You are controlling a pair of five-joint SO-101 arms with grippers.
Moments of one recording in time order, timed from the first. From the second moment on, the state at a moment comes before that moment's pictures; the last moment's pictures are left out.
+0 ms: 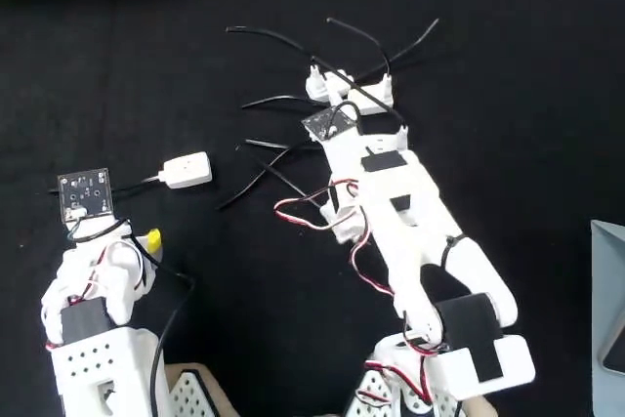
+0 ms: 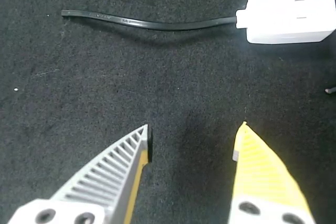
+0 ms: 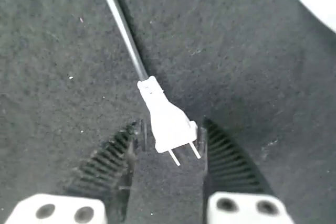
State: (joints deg) left arm -23.9 -85.3 86.8 57.1 -8.9; right arm -14.2 -6.7 42.2 58.9 15.4
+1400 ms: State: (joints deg) left arm -23.9 -85.3 86.8 57.1 -8.9; right arm -15.3 -9.3 51.6 49.2 28.1
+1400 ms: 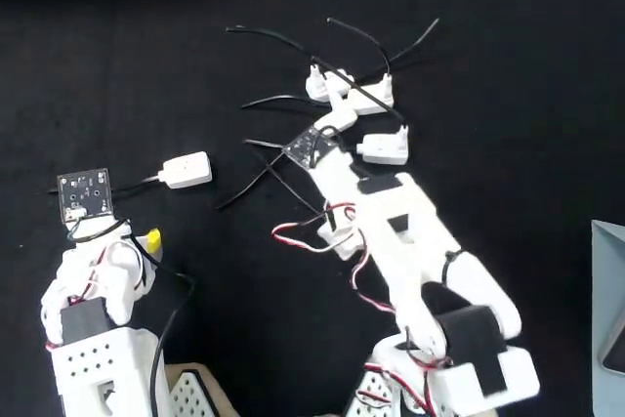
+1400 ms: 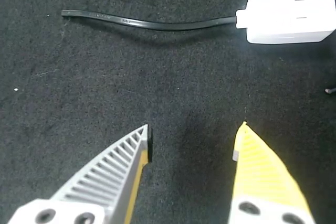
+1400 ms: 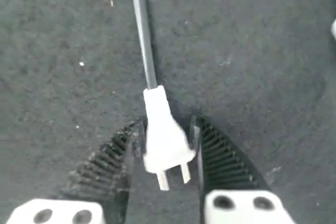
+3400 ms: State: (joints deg) left arm -22.3 -85.3 87.4 57.1 -8.9; right arm -12.0 -15.2 56.0 47.3 30.9
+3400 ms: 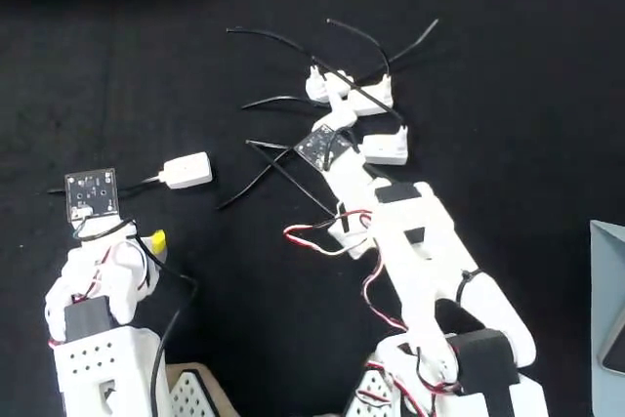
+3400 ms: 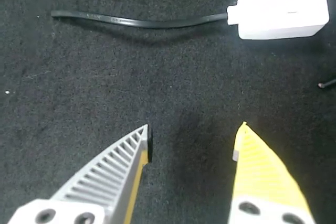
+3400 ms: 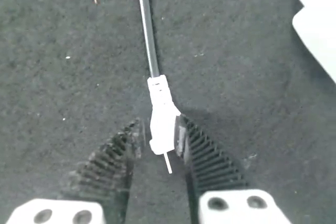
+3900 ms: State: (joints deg) left arm -22.3 -85.3 87.4 57.1 -8.9; right arm -10.8 -12.7 56.2 47.3 33.3
